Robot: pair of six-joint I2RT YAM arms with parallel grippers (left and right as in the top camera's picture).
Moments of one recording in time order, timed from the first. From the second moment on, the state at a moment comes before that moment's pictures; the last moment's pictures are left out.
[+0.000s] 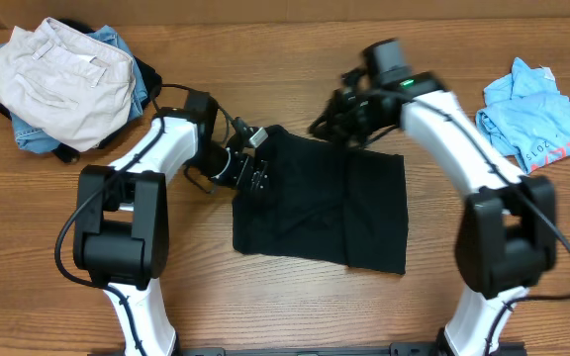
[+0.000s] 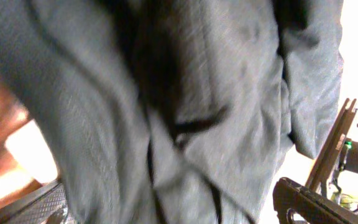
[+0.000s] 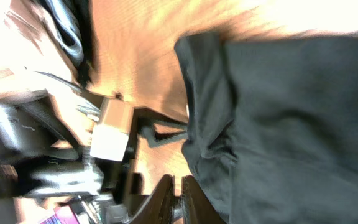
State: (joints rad) left arm -0.16 2.06 1.36 -0.89 0.73 0.31; right arm 0.25 1.98 1.60 -0.82 -0.73 0.66
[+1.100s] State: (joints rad) left arm -0.11 2.16 1.85 -1.35 0.02 -0.23; right arm 0.14 1.94 1.58 -1.18 -0.34 0.46
